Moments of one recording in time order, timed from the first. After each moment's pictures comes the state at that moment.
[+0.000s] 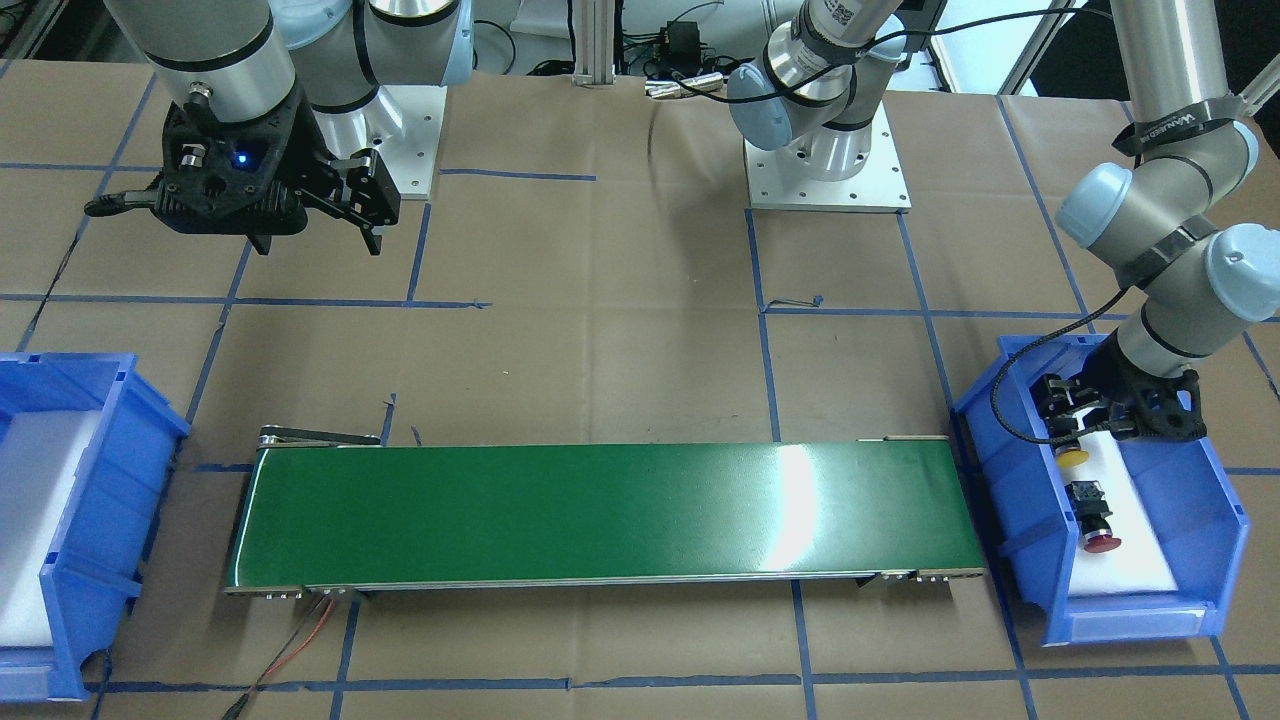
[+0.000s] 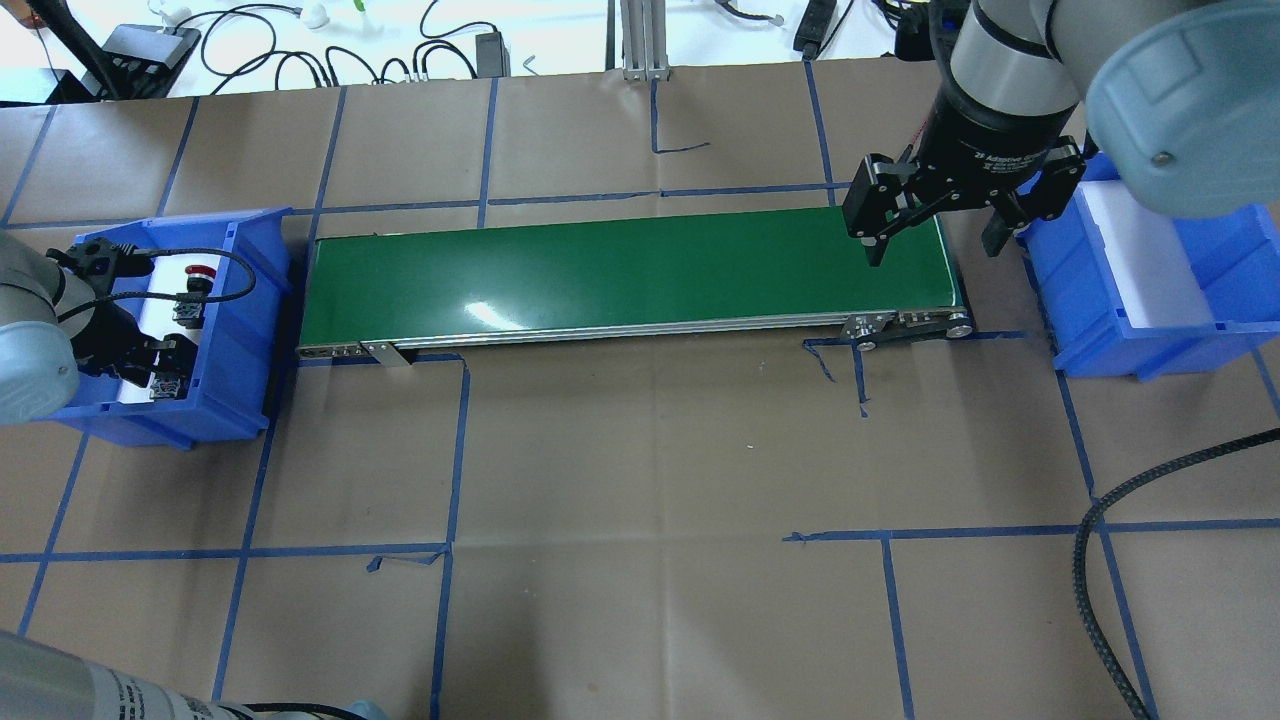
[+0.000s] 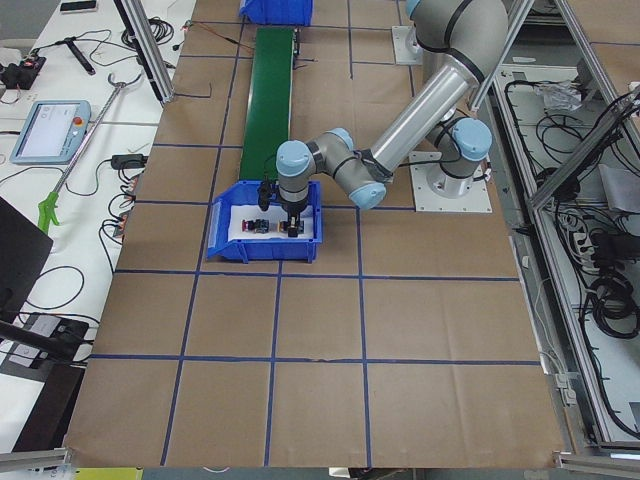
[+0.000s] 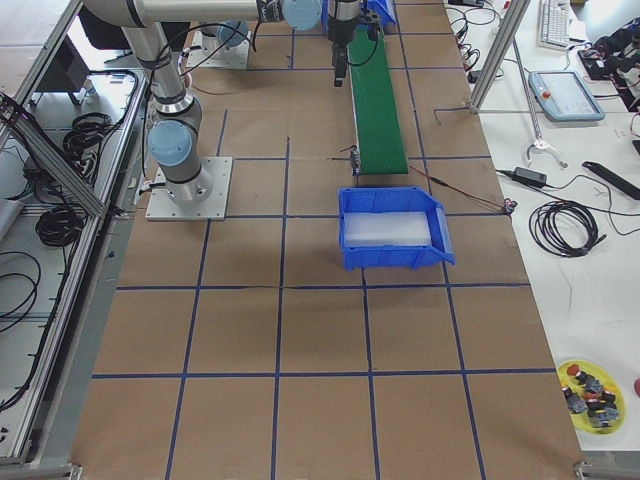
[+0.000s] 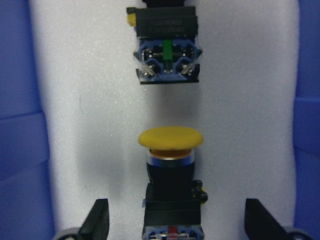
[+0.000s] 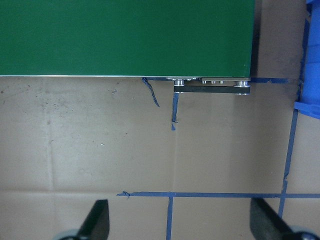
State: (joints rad) left arm -0.94 -1.89 -1.96 -0.82 1.57 0.65; right arm 1.62 -1.57 1.59 -1.55 -1.59 0.01
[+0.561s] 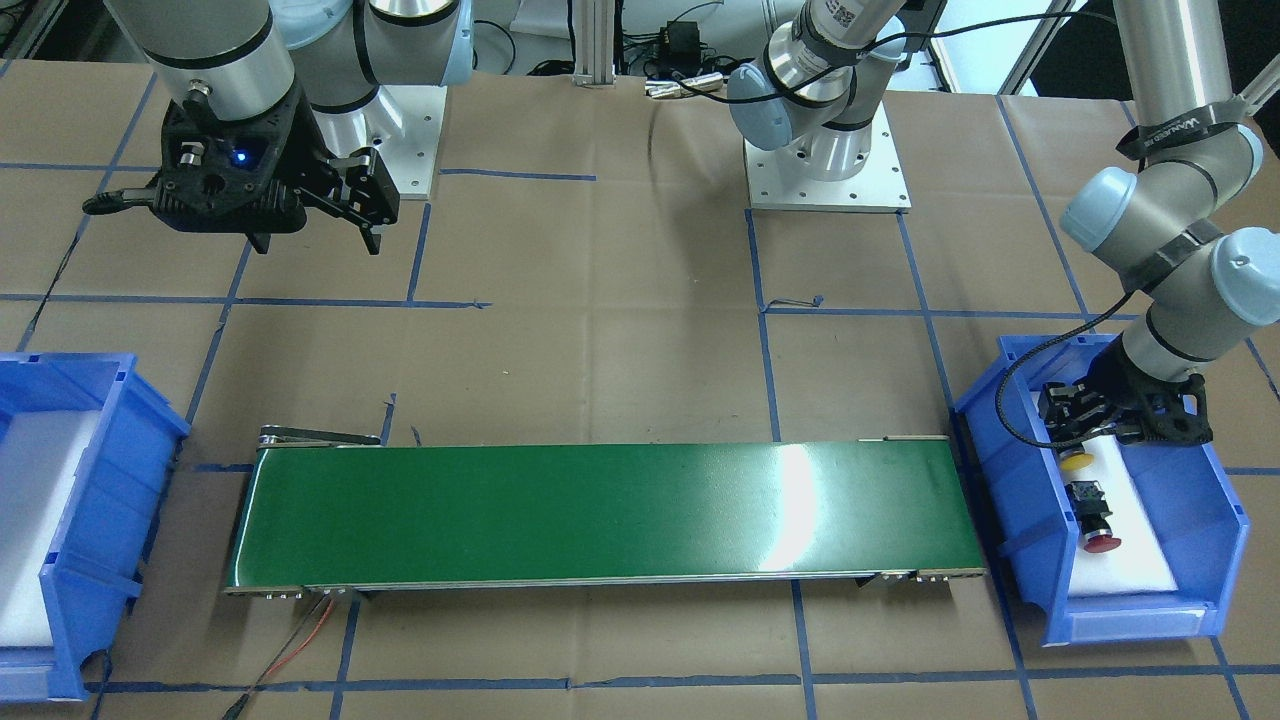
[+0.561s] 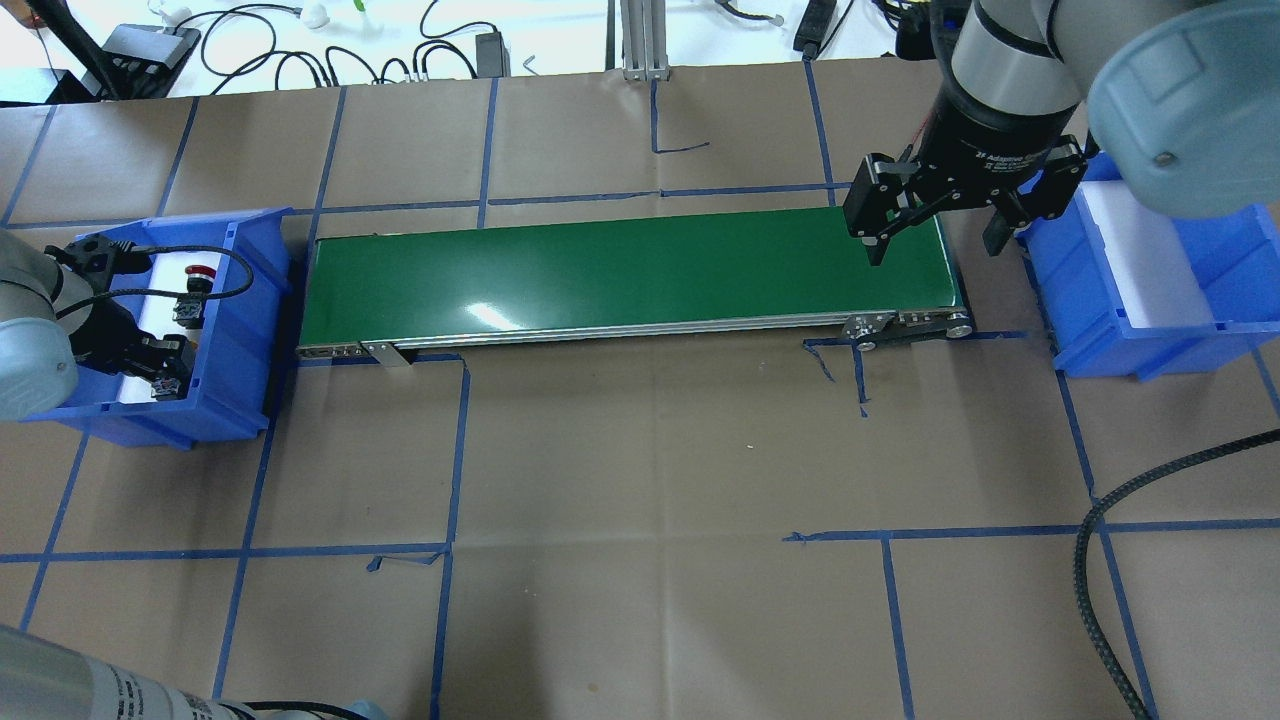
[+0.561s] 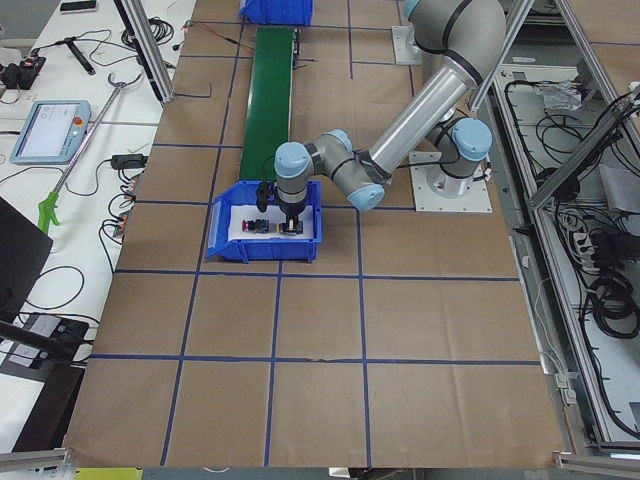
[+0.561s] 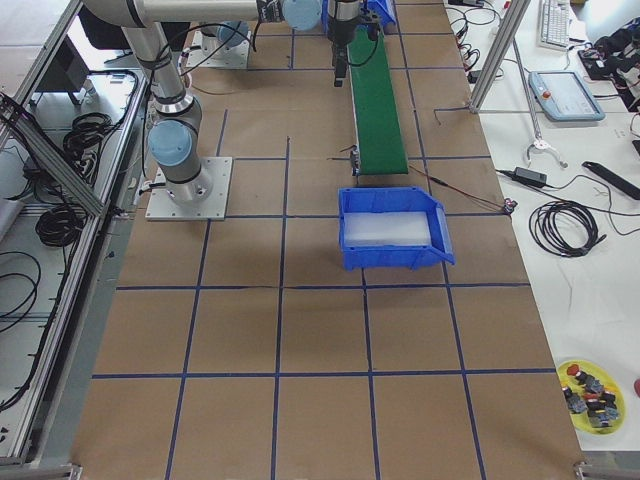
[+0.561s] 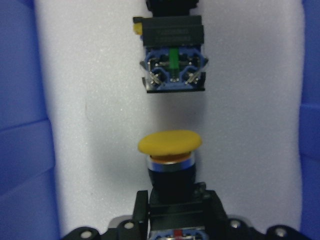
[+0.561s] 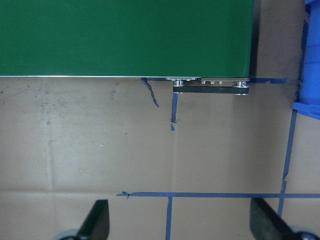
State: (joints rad) left arm -0.94 -1.90 -1.95 -0.82 1.56 0.66; right arm 1.62 -1.57 1.59 -1.55 -1.59 0.01
